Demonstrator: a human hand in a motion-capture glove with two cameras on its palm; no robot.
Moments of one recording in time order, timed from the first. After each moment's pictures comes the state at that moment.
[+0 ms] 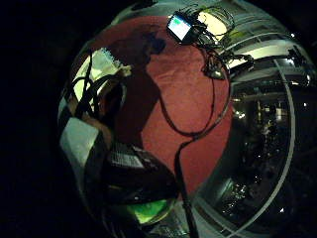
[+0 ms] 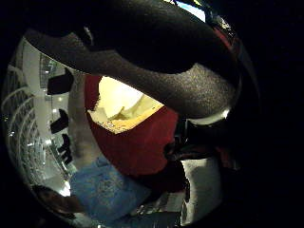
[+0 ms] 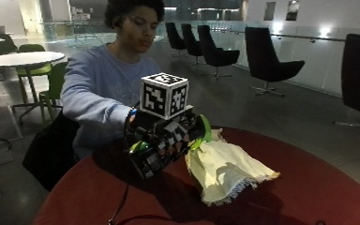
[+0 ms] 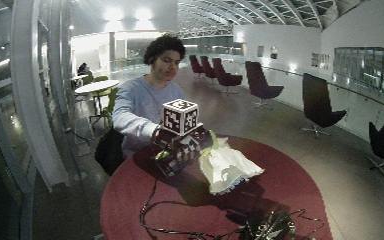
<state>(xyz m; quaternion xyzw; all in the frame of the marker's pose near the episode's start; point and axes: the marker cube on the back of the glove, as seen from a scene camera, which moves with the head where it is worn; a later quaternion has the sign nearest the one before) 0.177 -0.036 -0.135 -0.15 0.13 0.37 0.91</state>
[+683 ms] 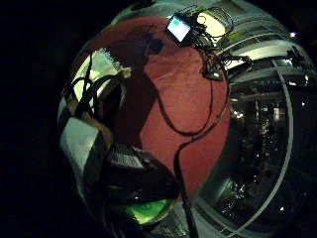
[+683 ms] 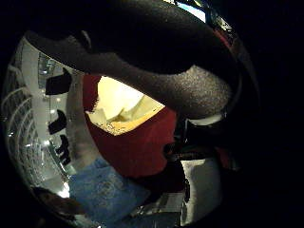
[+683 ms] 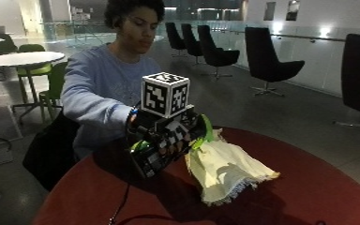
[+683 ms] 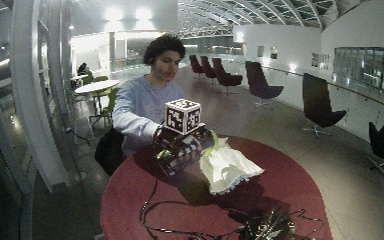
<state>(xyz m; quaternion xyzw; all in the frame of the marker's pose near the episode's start) 0.174 -0.040 -0.134 -0.14 0.14 0.37 0.91</state>
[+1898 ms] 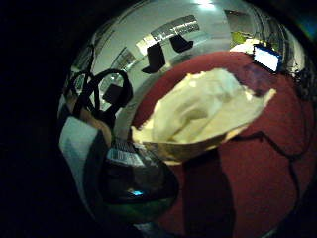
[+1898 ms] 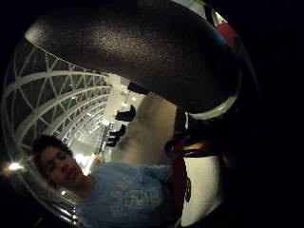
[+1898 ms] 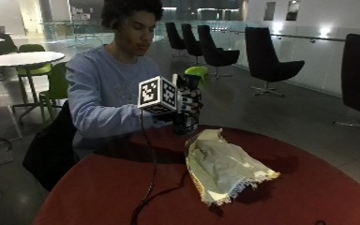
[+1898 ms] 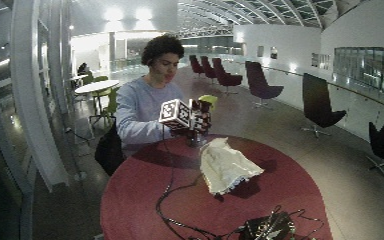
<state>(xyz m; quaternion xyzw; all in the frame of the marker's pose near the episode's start) 0.016 -0.100 -0.090 0.19 -0.26 0.22 0.92</state>
